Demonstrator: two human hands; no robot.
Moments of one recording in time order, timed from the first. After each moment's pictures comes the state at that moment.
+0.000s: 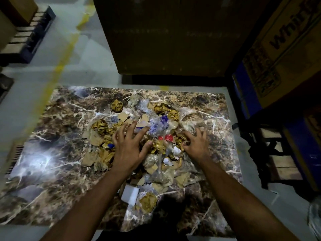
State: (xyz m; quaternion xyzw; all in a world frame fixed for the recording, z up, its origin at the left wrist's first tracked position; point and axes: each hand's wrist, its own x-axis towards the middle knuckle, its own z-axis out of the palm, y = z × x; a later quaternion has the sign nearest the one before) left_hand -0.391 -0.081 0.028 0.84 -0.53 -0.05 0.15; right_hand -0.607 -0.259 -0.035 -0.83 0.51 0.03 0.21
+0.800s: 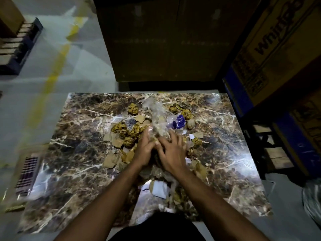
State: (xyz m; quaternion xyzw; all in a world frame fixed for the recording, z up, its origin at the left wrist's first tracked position) left_hand -0.341 -0.045 0.027 0.62 -0.35 -0.45 0.54; right_hand -0.468 -0.092 0.028 -0.84 0.50 -0.07 0.22
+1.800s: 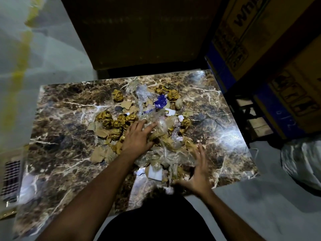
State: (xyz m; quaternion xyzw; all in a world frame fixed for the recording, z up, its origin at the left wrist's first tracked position) left_hand -0.329 -0.044 -0.011 0.73 -0.67 -0.15 0.04; right_hand -0.616 0.013 -0.029 -0.71 0.59 -0.18 0.34
